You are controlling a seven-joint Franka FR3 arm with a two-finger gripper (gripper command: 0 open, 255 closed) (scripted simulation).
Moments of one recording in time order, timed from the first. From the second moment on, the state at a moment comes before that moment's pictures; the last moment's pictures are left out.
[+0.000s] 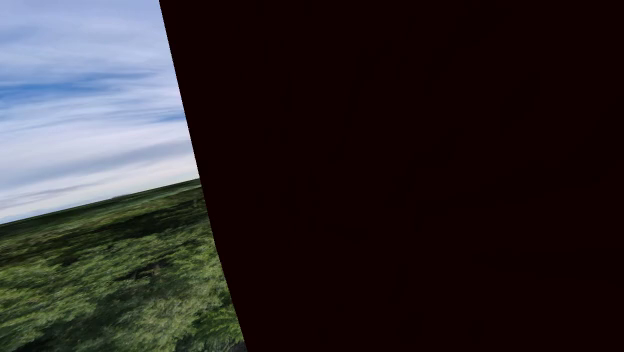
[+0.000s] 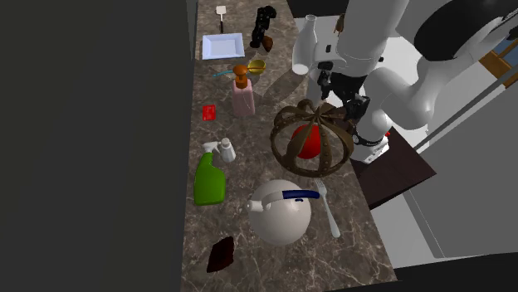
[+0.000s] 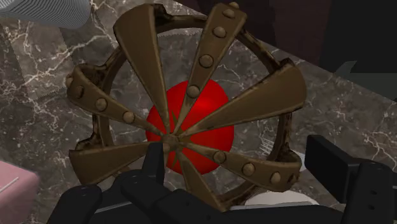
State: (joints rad) arm 0.00 -0.80 0.05 -2.42 -0.02 1.49 -0.13
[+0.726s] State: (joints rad) arm -0.03 -0.48 -0.02 -2.33 -0.07 1.72 -0.21
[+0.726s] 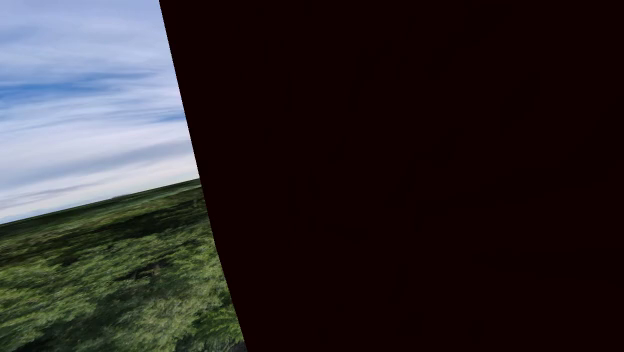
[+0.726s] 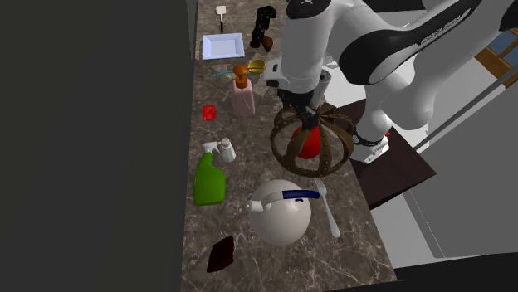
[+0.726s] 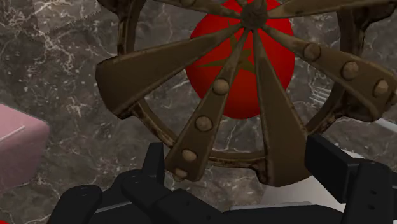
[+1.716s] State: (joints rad) arm -0.07 0.09 -0.09 -1.94 -0.07 1.91 -0.35
